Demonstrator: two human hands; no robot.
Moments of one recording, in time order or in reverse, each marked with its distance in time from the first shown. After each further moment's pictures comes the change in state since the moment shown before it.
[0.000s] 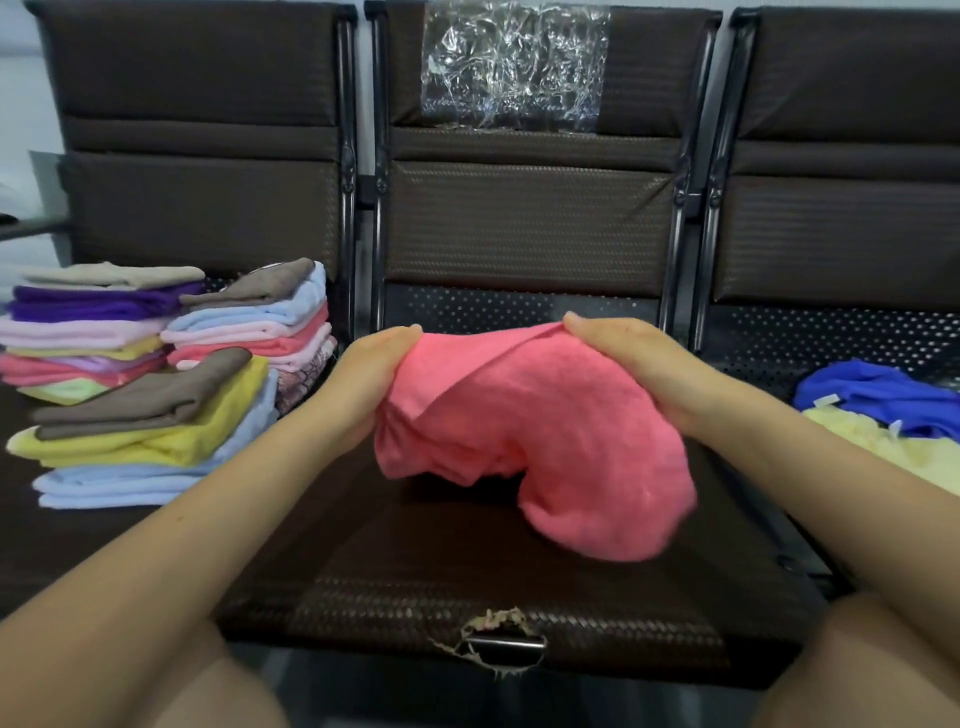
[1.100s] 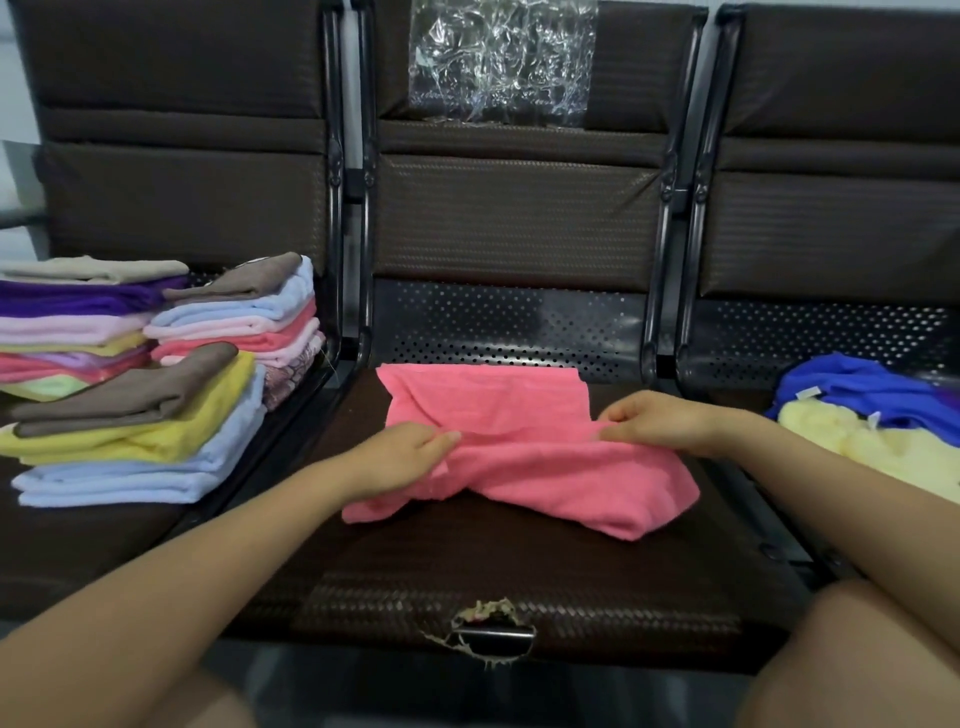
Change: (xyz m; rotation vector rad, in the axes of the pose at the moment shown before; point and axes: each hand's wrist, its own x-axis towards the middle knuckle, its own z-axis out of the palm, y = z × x) left_hand -0.009 -0.066 0.005 0.974 -0.492 0.050; right_hand 0.007 0.075 -0.067 -0.674 -0.139 0.413
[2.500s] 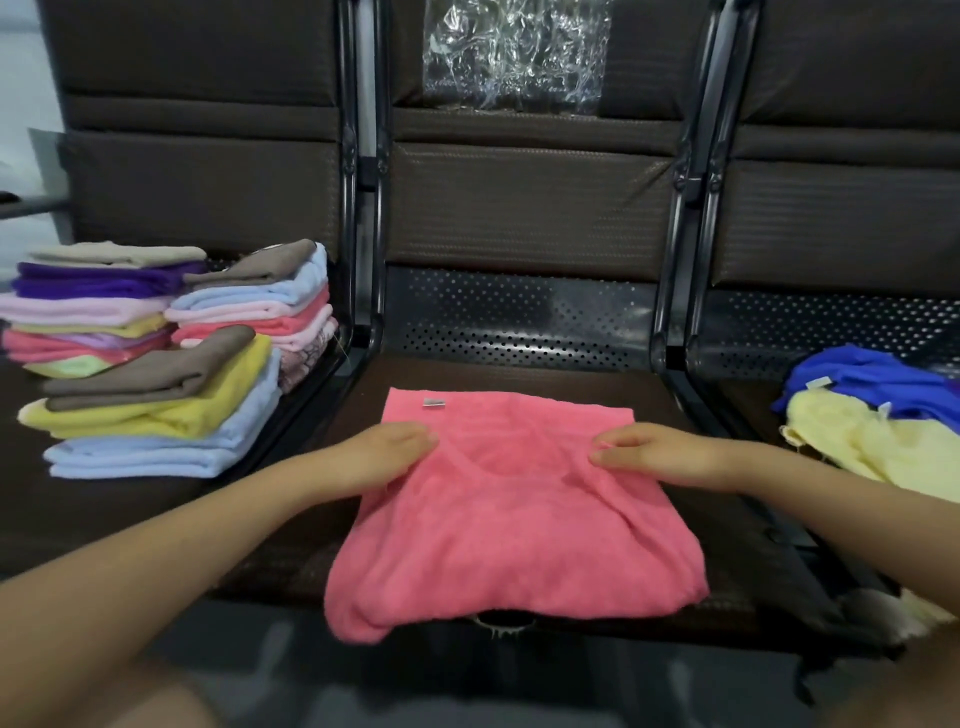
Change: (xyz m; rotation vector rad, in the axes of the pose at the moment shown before) left_hand -0.035 -0.018 -0.002 -0.237 -0.038 -0.085; right_hand -0.022 0.009 0.040 0.101 -0.140 -0.150
